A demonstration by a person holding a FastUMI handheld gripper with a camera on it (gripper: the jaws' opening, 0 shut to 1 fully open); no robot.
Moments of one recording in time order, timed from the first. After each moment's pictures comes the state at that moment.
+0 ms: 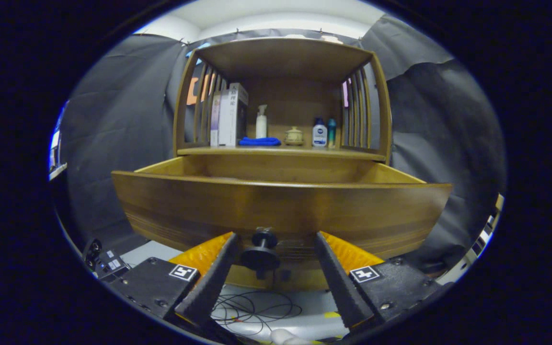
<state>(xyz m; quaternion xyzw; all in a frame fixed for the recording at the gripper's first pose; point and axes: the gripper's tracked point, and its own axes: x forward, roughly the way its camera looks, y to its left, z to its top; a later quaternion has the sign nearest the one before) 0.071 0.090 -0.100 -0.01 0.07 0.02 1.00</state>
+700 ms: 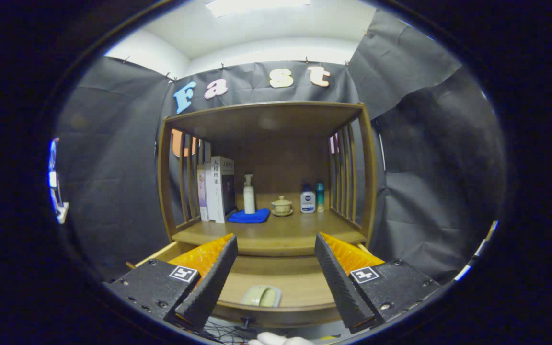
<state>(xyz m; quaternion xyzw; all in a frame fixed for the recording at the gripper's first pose) 0.111 0.067 0.106 0.02 -0.01 0.04 1.00</state>
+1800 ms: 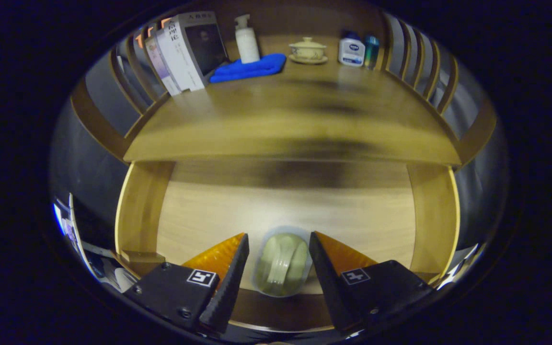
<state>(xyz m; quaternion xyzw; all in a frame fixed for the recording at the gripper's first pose) 0.206 0.115 -0.055 0.01 0.50 0.05 0.86</state>
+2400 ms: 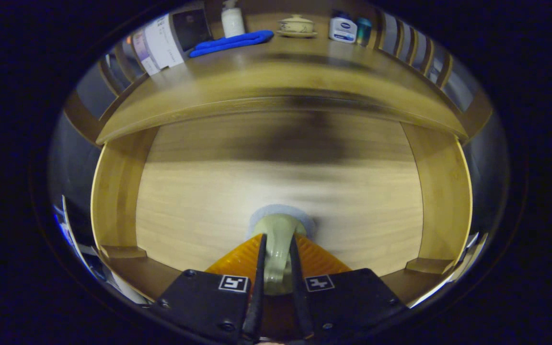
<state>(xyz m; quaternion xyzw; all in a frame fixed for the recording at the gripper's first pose) 0.198 0.104 -0.090 -0.01 0.53 0.02 0.85</state>
